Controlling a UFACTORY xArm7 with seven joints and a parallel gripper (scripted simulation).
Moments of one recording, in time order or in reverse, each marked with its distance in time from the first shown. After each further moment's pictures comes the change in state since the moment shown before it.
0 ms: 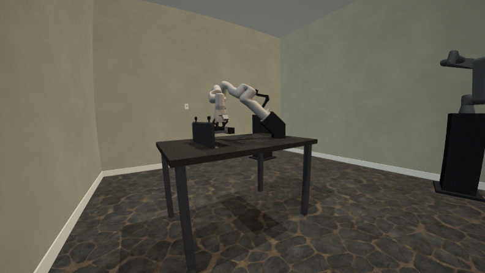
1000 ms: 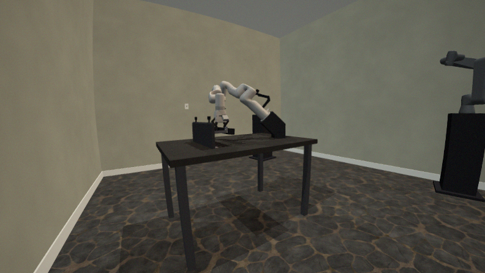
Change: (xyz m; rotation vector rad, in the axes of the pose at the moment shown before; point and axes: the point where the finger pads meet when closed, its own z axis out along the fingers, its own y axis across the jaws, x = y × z) arm 0.001 0.001 0.002 -0.002 0.001 0.000
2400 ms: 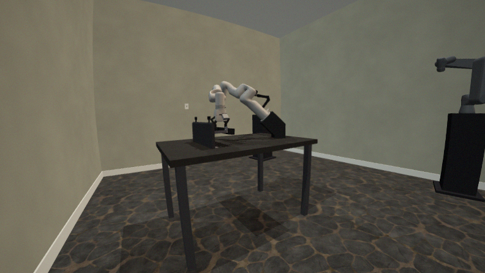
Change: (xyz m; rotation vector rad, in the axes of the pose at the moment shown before) arm 0.000 0.000 -0.009 0.002 -0.001 0.000
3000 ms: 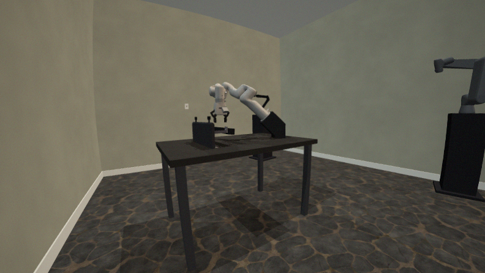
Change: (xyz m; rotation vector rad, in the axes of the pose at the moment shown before) arm 0.000 0.000 -0.052 -0.001 0.001 0.000
